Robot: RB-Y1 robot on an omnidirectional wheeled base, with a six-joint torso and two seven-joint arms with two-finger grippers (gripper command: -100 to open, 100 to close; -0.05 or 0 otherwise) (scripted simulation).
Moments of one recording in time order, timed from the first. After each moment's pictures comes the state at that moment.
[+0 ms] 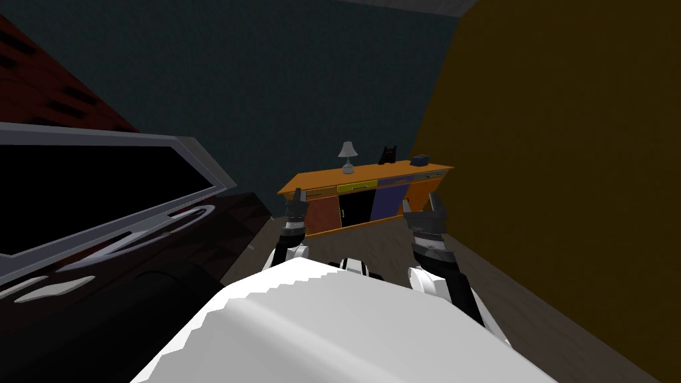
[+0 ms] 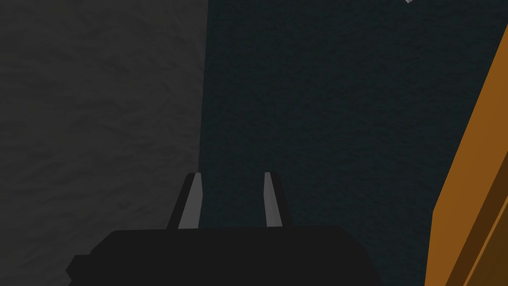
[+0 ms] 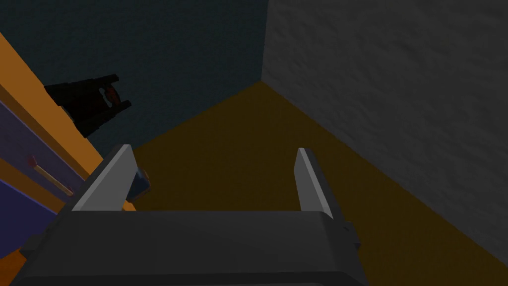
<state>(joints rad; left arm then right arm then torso) 0.53 -0.01 -0.02 -2.34 -0.05 -0.46 0.01 0.42 -0.12 0.11 -2.20 -0.06 -0.45 -0.28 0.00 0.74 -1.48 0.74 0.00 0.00</state>
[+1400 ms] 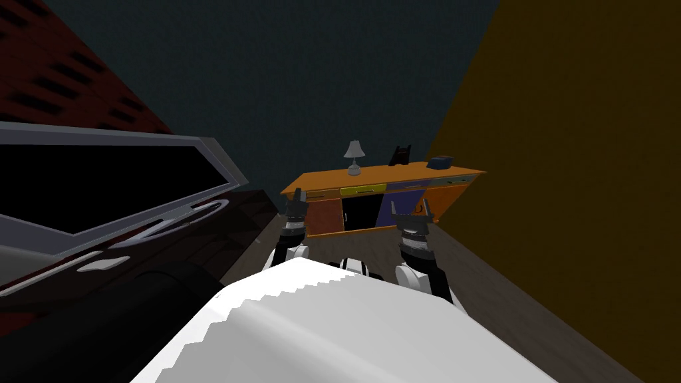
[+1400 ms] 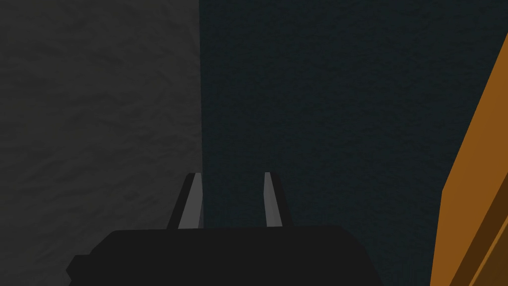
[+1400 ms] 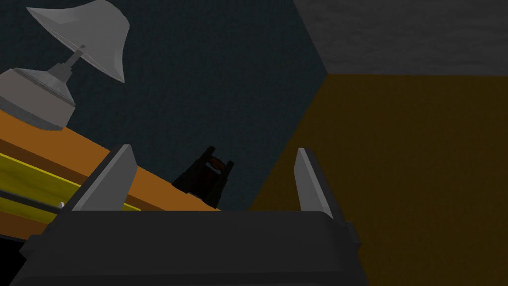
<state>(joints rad) 0.53 -0.01 -0.02 -2.34 -0.05 -0.46 0.01 0.36 -0.15 0.23 -2.05 -0.21 -0.63 -0.65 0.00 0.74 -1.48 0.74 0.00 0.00</state>
